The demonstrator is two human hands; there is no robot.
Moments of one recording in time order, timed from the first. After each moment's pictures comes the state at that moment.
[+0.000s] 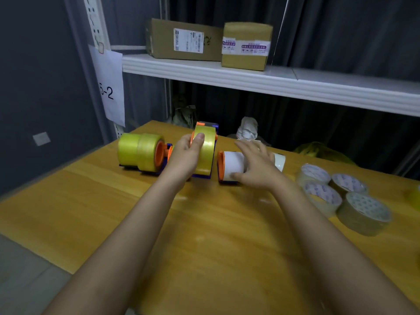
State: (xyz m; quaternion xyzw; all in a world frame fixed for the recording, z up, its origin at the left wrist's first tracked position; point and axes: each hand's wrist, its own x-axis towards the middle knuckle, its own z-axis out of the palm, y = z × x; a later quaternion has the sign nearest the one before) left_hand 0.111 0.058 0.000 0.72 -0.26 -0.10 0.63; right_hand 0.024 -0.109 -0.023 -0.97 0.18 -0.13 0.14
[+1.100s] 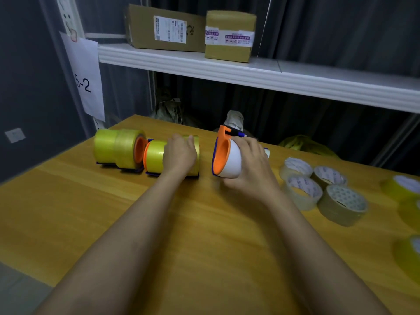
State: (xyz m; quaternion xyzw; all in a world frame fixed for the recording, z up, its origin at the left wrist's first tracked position) left_hand 0.149 -0.007 -0.038 0.89 -0.20 0.03 0.41; right_hand -0.004 -0.108 -0.042 -0.93 0.13 -0.31 0.15
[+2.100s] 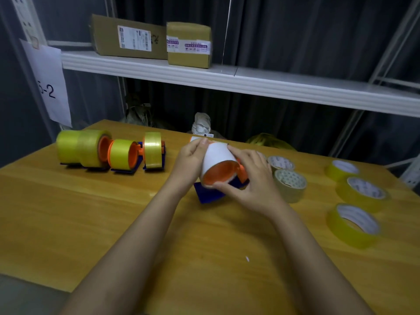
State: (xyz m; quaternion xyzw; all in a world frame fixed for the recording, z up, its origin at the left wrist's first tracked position) left_hand 0.006 -0.008 -0.014 0.62 -0.39 -0.14 0.67; right_hand -0.129 -0.103 -0.032 -0.91 0.17 -0.33 0.17
